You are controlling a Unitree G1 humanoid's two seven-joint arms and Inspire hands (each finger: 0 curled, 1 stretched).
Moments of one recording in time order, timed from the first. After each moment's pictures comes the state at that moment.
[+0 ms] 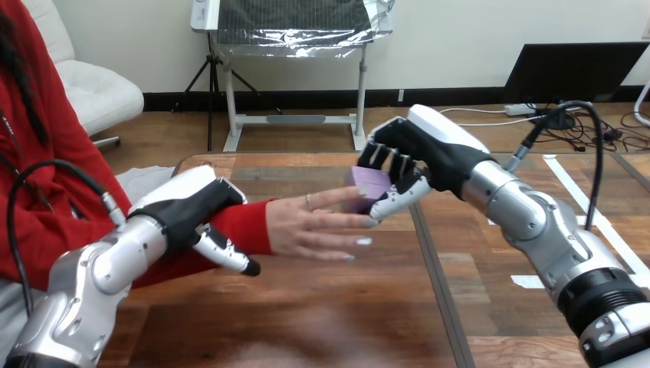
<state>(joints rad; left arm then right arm) -0.39 0.53 -0.19 0.34 0.52 -0.02 -0.41 -0.77 -0.38 0.31 0.89 -0.41 -0.37 0.18</state>
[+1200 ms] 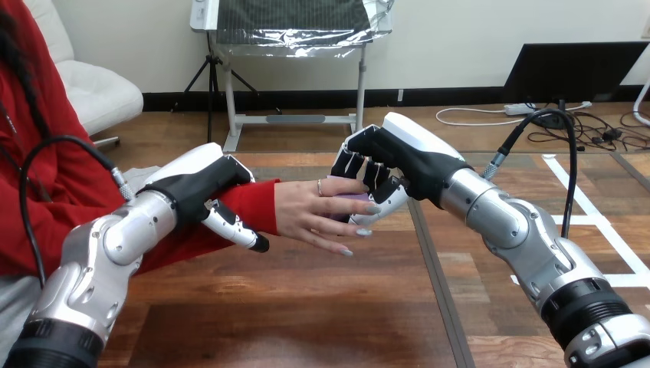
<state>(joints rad) -0.52 0.49 -0.19 0.46 0.52 -0.04 -0.41 -0.73 -0.33 0.31 0.82 -0.40 -0.37 0.22</state>
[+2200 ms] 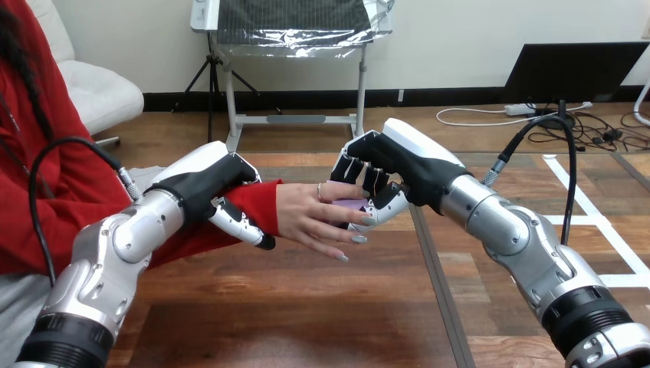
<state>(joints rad) -0.55 0.46 -0.19 0.53 0.52 -0.06 -0.38 -0.70 -0.33 0.31 0.79 -0.39 -0.36 0.22</state>
